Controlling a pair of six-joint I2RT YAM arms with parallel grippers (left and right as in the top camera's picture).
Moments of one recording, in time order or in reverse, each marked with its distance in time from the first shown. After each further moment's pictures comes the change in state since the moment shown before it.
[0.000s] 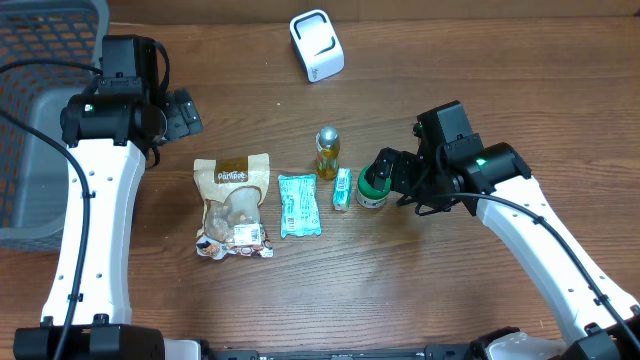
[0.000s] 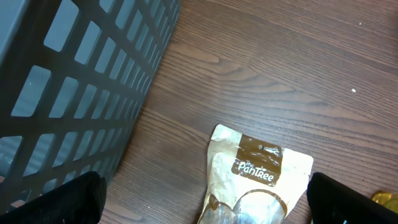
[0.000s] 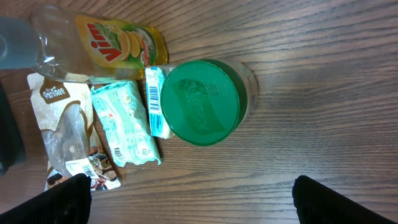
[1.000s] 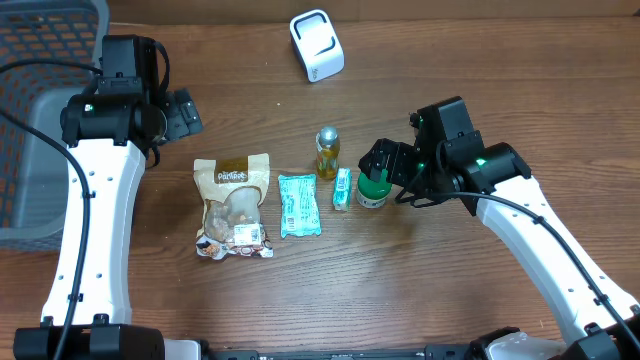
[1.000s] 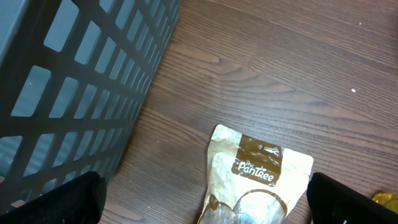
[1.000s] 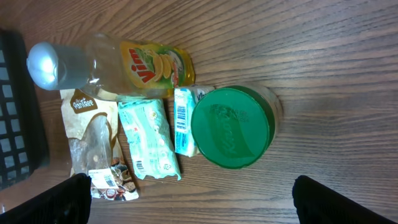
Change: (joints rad) left arm 0.000 0.000 0.000 0.000 0.000 0.000; right arm 0.000 0.000 0.000 0.097 -0.027 0.003
